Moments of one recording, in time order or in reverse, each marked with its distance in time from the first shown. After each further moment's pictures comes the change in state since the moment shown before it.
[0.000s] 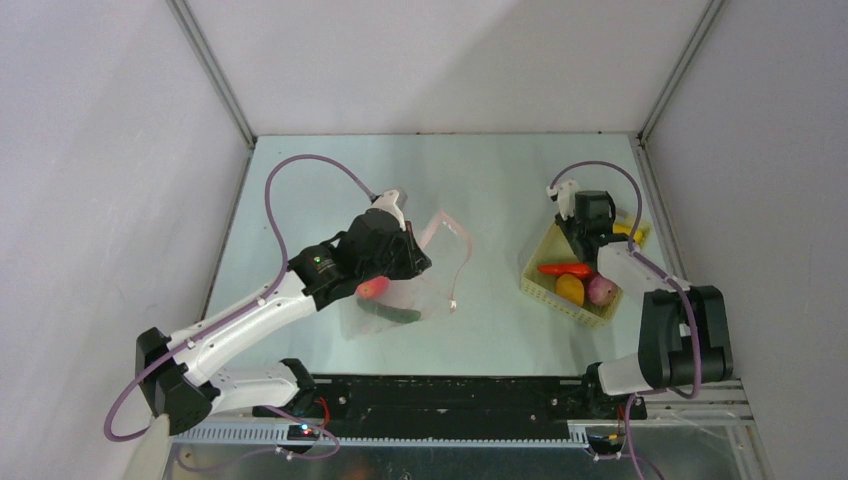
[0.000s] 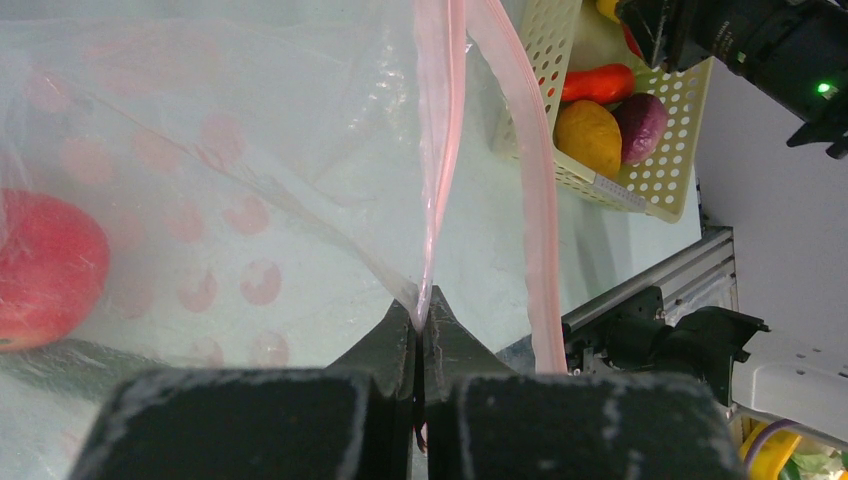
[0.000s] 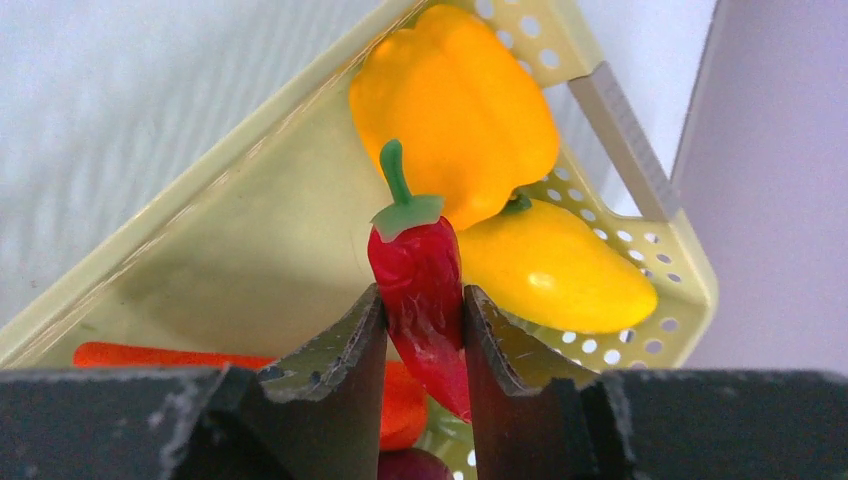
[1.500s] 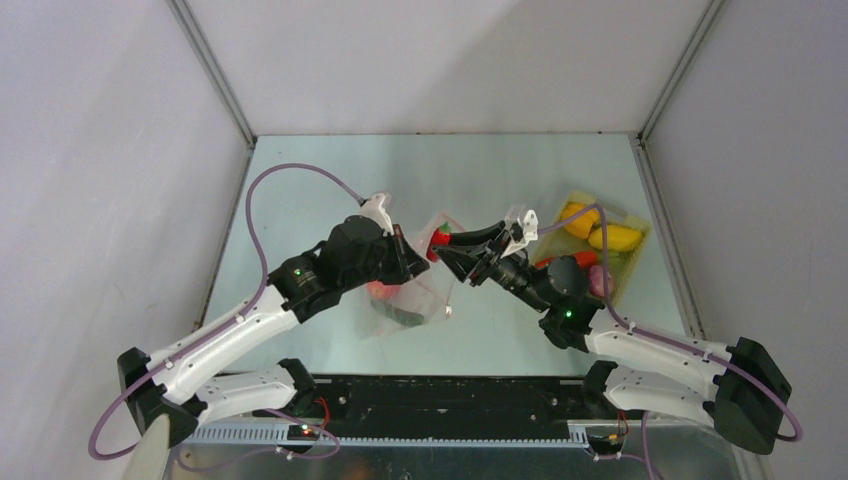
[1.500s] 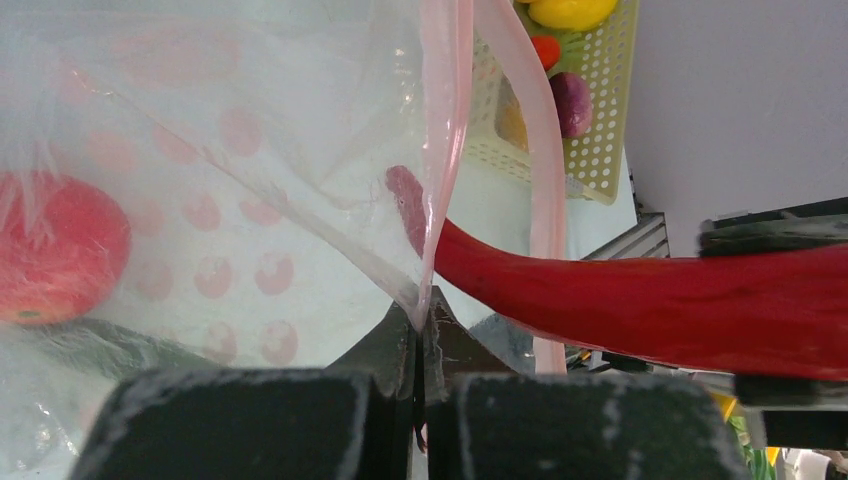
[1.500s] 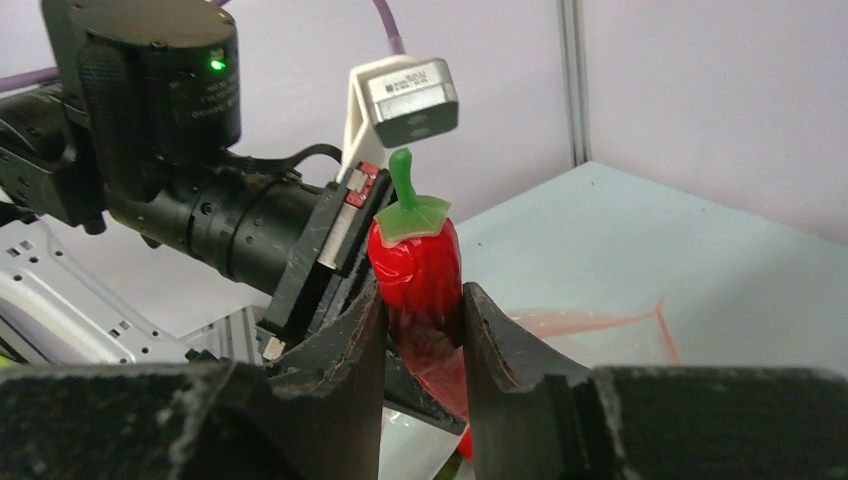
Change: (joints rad) left arm 0.000 -0.117 -0.050 0.032 0.055 -0.035; right arm 0.823 -0.386 -0.196 0.889 -0.301 0.738
